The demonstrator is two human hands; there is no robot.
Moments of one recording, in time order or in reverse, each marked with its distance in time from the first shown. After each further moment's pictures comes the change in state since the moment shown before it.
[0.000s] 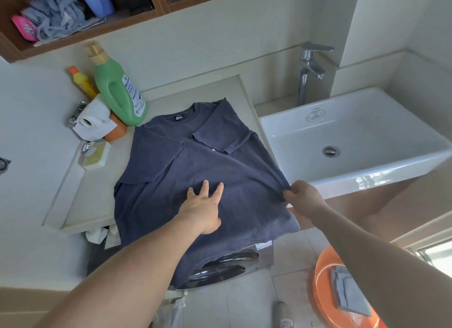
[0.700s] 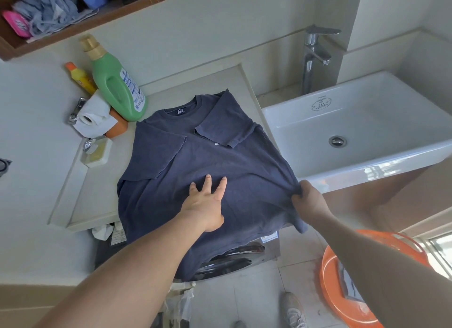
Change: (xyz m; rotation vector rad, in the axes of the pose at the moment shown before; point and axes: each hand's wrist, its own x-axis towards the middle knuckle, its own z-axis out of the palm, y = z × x) left_hand 0.001 -0.001 0.004 0.030 0.010 -0.002; right_hand 0.002 0.027 0.026 0.054 0.029 -0.035
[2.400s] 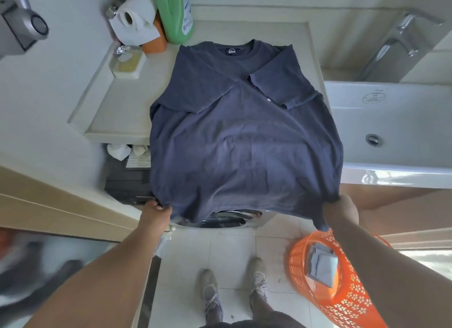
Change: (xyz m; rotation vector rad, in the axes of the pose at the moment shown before) left_hand -0.051 -0.158 0.237 -1.456 0.199 -0.780; right_hand -0.047 0.011 0.044 -0.486 0.065 0.313
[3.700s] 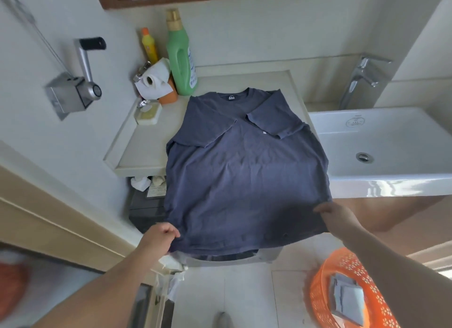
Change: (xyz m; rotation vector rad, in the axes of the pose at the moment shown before) left_hand -0.032 0.005 -0.067 0.220 -0.166 0.235; right_hand -0.056 0.003 -0.020 0.444 -0.091 -0.227
